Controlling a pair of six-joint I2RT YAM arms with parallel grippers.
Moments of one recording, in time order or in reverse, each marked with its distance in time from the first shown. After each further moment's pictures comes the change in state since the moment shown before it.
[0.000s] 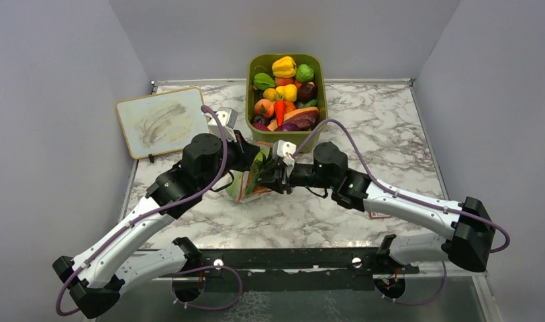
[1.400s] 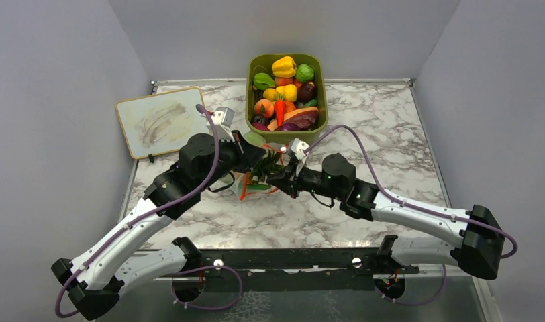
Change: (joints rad) left arm 0.005 -0.013 0.000 0.019 0.112 -0.150; right arm 0.006 -0.097 -0.138 0.025 0.219 0.216
